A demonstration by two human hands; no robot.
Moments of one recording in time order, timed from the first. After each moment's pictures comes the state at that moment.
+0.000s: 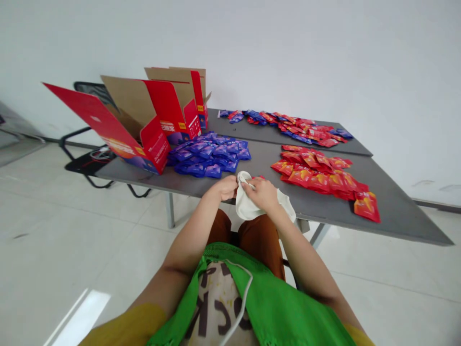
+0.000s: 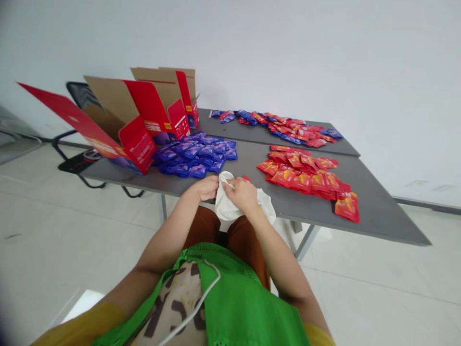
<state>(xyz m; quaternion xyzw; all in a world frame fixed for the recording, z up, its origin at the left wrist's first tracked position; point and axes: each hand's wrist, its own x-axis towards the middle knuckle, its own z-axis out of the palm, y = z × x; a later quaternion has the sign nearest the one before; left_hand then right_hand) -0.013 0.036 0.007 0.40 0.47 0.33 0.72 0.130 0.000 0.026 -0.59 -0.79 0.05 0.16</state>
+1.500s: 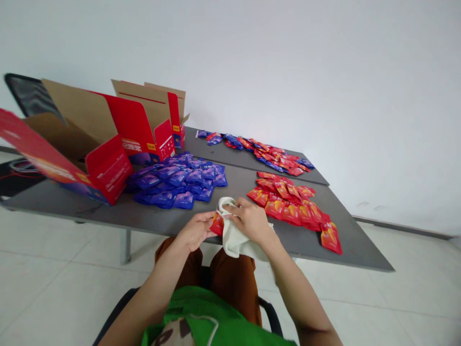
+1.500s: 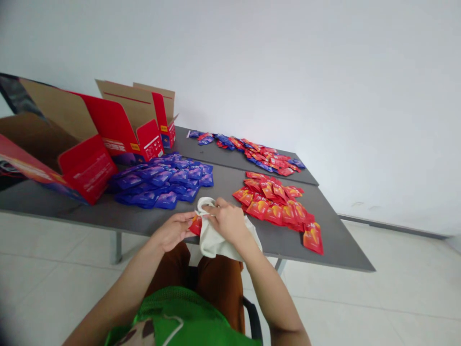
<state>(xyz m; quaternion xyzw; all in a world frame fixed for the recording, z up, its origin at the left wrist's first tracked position) -0.017 0.014 -0.006 0.31 0.37 0.46 0.74 0.166 0.023 0.063 -0.49 -0.87 -0.01 0.08</state>
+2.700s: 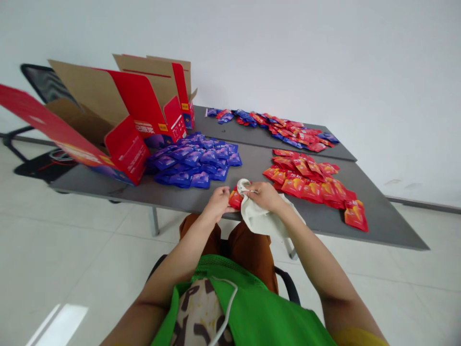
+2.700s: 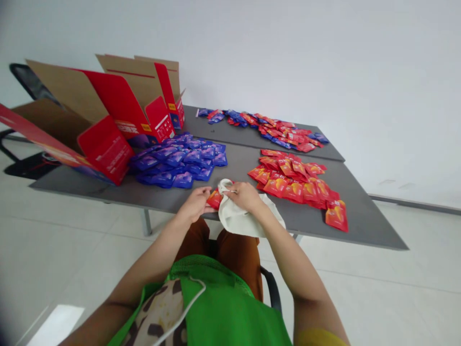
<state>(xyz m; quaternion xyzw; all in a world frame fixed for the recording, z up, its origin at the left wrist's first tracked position) -0.004 0.025 0.003 0.28 0.53 0.45 0.66 0.172 0.057 0.023 -0.51 -0.84 0.15 0.09</state>
